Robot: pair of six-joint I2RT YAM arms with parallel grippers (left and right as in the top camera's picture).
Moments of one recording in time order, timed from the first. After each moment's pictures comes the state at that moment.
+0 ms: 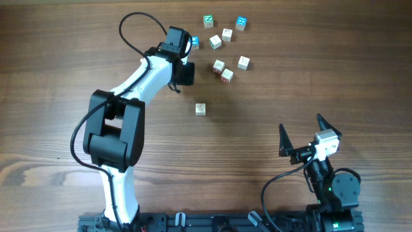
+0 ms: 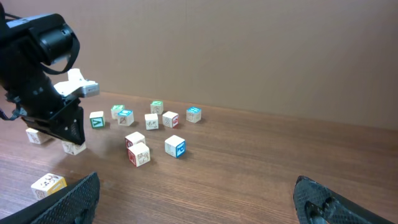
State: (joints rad) left arm -0.32 2.12 1.52 -0.62 0.01 -0.18; right arm 0.09 0.02 0.01 0.01 -0.16 -0.04
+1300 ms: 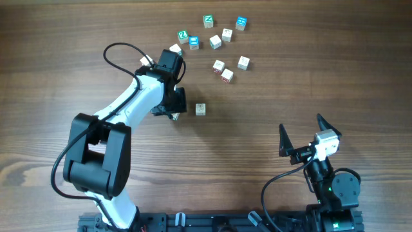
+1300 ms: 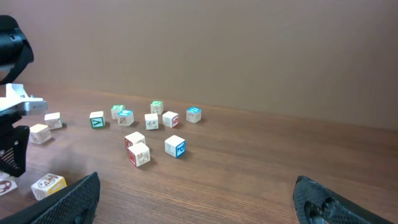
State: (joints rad) left arm -0.32 1.89 1.24 -0.80 0.01 -0.42; right arm 0.09 0.02 0.01 0.01 -0.16 -0.04
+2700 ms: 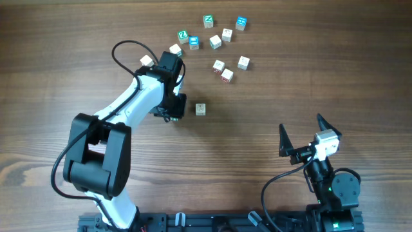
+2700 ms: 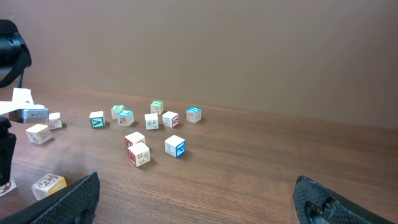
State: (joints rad) left arm -0.32 1.89 1.24 -0.85 0.03 -0.20; right arm 0.09 0.02 0.01 0.01 -0.16 -0.04
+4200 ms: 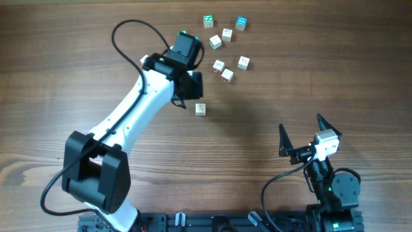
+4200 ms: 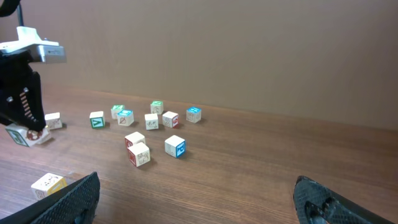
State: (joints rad) left arm -0.45 1.80 1.44 -0.90 0.01 -0.45; right arm 0.09 0.02 0.01 0.01 -0.16 -0.04
